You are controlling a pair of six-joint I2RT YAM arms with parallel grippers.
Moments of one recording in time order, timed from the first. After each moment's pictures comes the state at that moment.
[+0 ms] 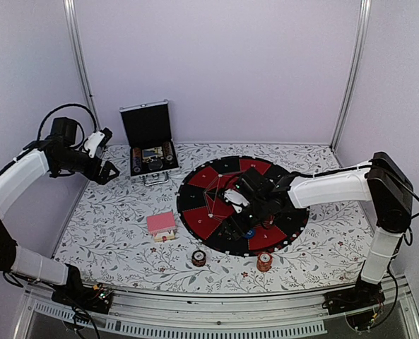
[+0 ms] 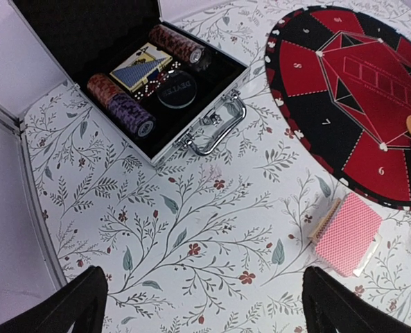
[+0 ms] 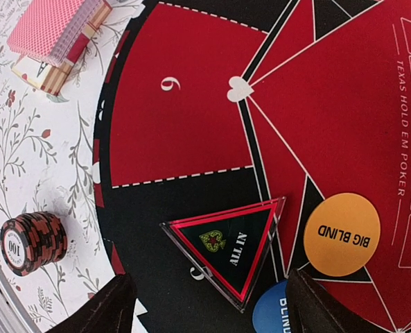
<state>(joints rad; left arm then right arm) -0.02 1.28 1.10 -0.66 0.30 0.42 0.92 1.84 1.16 -0.35 -0.10 0.17</state>
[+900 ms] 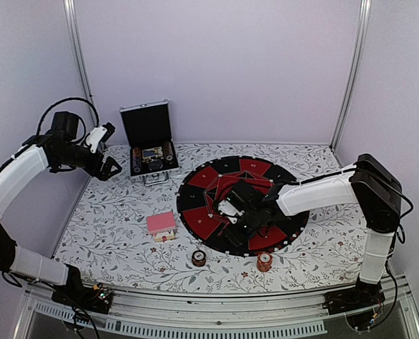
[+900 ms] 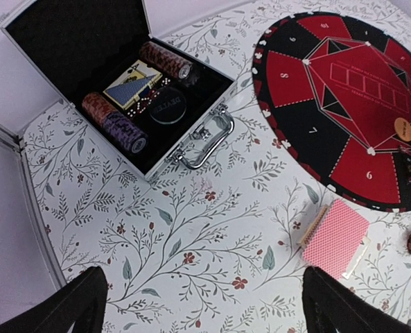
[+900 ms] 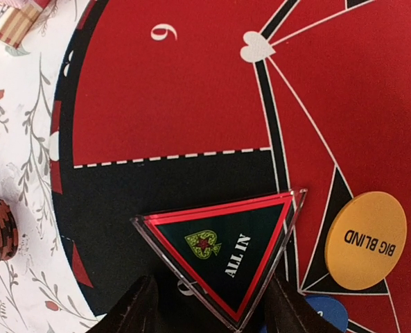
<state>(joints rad) -0.07 1.28 1.16 -0.70 0.30 0.42 0.97 1.93 1.18 -0.36 -0.01 0.10</state>
